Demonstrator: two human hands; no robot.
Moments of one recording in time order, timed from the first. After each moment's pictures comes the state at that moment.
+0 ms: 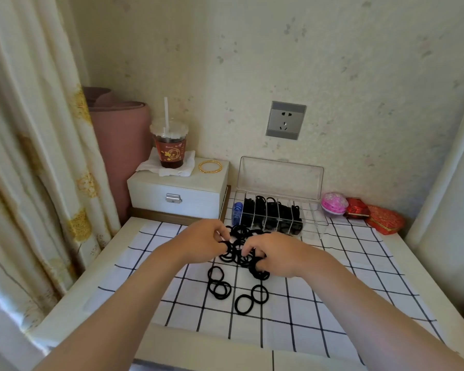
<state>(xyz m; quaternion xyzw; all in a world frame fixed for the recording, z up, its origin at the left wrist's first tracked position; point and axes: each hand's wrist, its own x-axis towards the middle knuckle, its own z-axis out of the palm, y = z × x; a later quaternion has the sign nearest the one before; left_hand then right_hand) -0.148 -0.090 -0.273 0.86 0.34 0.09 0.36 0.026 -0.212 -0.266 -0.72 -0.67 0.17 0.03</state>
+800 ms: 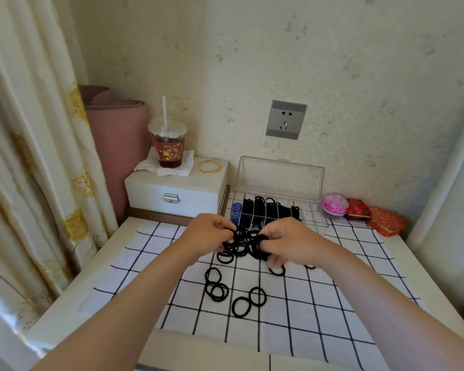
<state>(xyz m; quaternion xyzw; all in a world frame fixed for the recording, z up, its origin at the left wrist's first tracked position) -0.125 -0.094 -0.275 0.72 0.40 0.19 0.53 0.046 -0.220 -0.254 -0.72 -0.51 0.37 0.29</state>
